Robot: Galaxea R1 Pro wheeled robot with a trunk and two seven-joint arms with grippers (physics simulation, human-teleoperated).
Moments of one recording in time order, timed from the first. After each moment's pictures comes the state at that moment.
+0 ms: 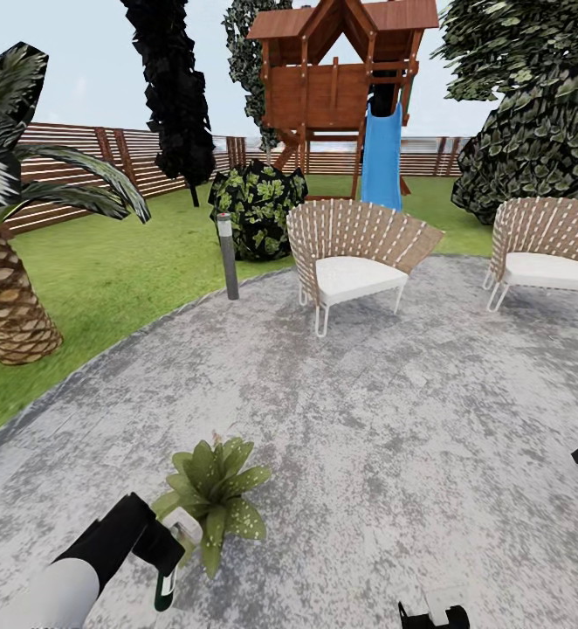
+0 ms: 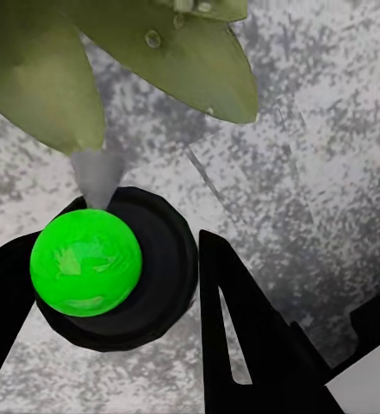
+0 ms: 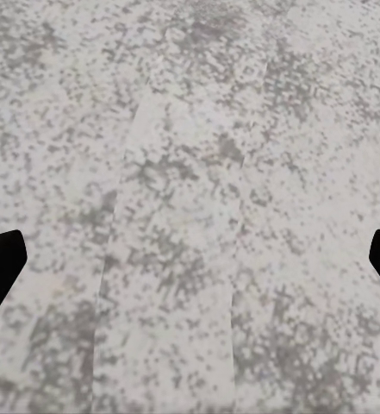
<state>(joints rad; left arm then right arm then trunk) -0.63 0.11 0.01 -0.49 -0.71 0.55 -0.78 -0.42 -0.07 0.11 -0.03 0.06 -0.47 -0.09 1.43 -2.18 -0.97</state>
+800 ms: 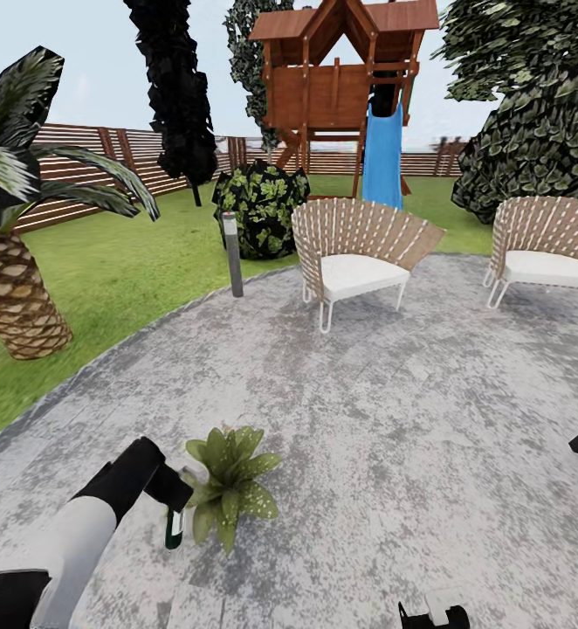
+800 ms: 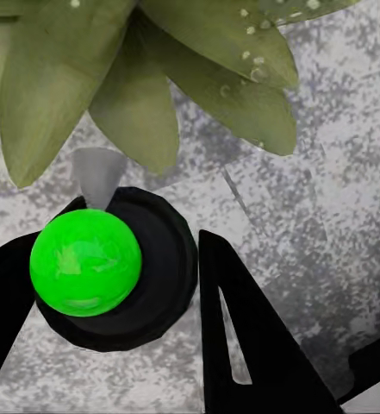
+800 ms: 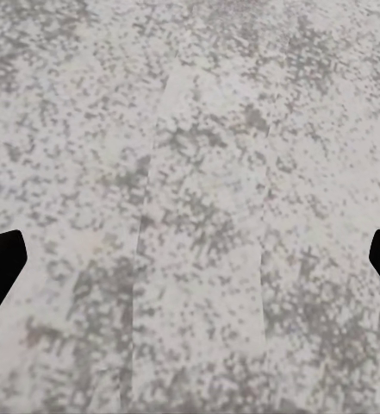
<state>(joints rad) -0.81 0.09 0.00 -0.49 -0.72 0.70 -0.81 -0.42 -0.07 0.11 -0.03 0.06 -0.47 -0.09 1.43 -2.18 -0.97</state>
